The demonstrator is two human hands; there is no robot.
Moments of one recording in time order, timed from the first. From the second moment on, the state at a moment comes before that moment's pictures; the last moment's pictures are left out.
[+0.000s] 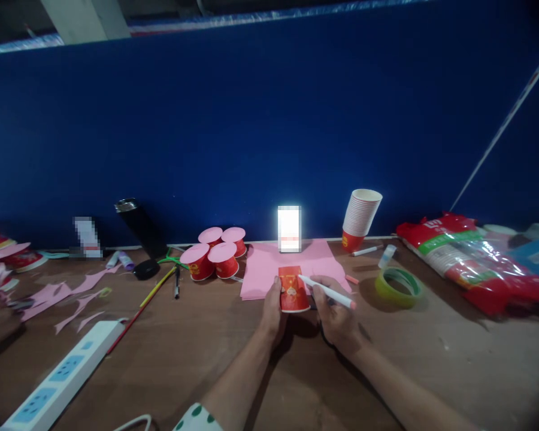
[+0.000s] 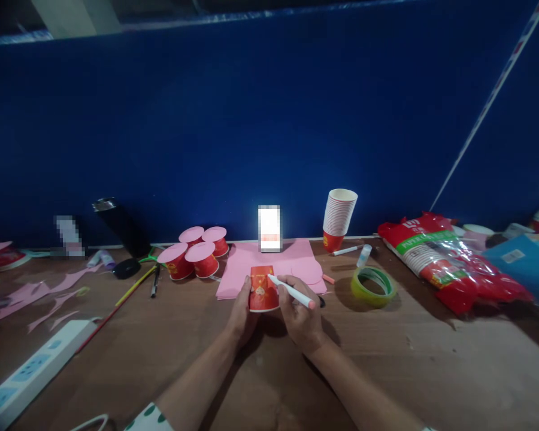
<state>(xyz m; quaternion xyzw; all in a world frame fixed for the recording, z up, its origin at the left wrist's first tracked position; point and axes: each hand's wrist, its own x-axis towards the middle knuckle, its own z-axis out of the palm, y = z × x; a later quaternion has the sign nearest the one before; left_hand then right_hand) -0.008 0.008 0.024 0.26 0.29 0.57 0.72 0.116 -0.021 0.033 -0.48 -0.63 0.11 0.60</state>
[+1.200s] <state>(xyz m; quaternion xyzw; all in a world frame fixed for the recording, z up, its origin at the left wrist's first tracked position) -0.007 0.004 0.032 0.26 0.32 0.57 0.71 0.113 -0.027 0.041 -0.49 -0.66 0.08 0.56</state>
